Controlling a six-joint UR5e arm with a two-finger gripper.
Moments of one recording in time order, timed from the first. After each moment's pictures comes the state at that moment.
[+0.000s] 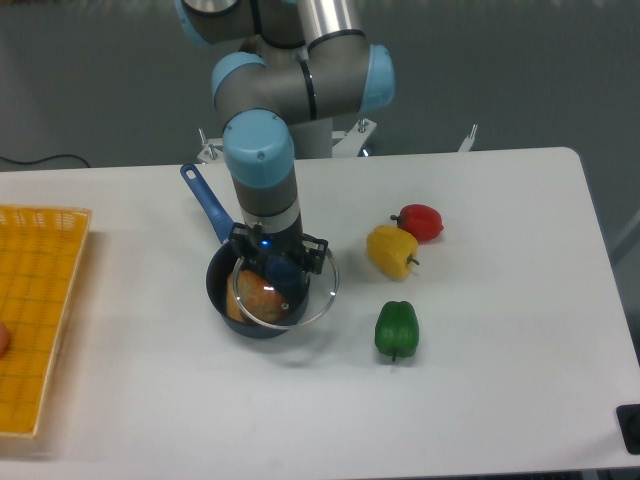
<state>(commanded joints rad) 2.27 -1.79 -1.77 -1.07 1.59 0.48</state>
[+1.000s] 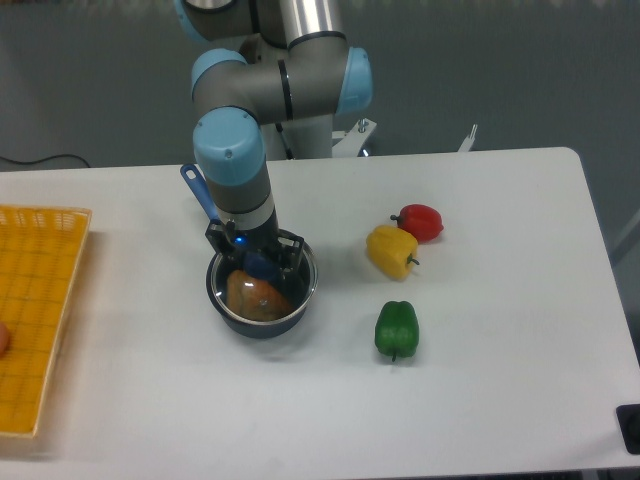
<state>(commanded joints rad) 2.22 -1.81 -1.79 -1.06 1.59 0.43</state>
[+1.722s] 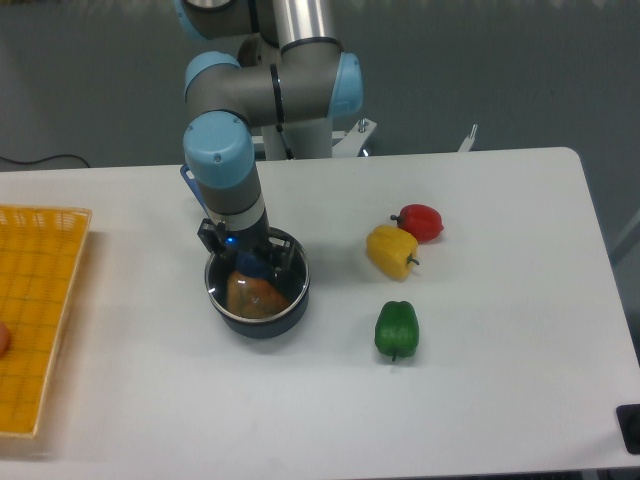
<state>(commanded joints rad) 2.22 -1.80 -1.82 -1.05 1.59 0.43</state>
